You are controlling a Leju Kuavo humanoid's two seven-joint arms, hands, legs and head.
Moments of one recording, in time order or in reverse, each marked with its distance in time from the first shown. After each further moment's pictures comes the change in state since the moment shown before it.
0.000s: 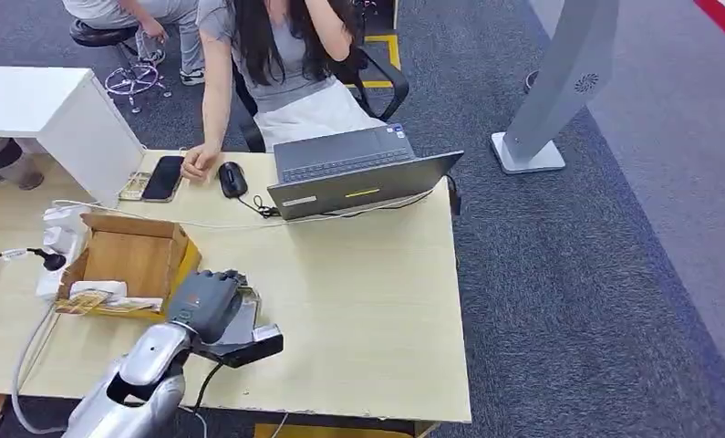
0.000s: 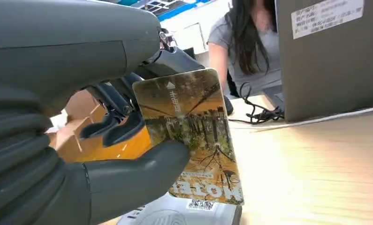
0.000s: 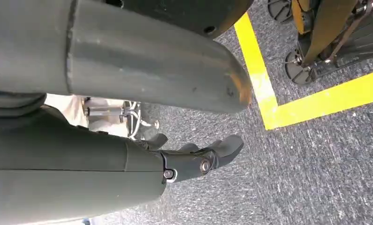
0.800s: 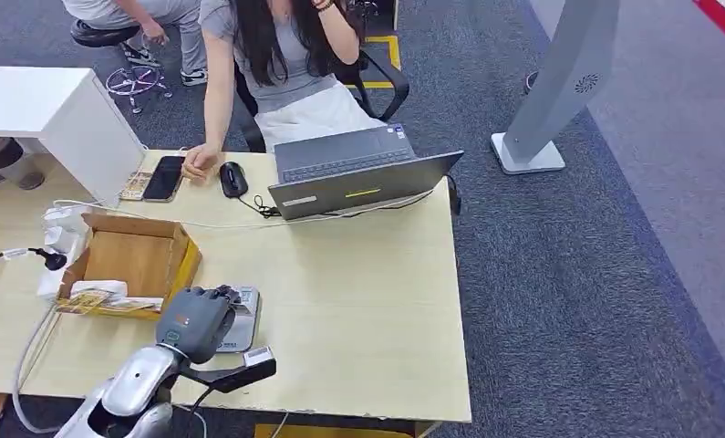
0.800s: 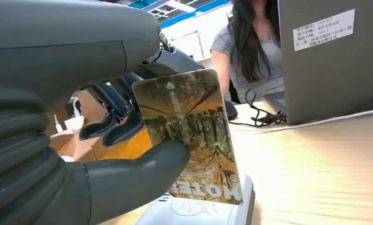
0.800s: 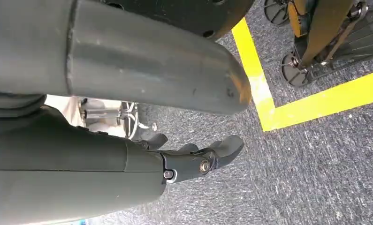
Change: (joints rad) left arm 0.108 0.062 -0.011 -0.144 0.000 0.009 0.002; right arm 0.002 0.008 -0.016 0.000 0.002 -0.003 -0.019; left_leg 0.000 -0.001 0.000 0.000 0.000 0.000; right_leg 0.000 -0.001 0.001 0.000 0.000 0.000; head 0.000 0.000
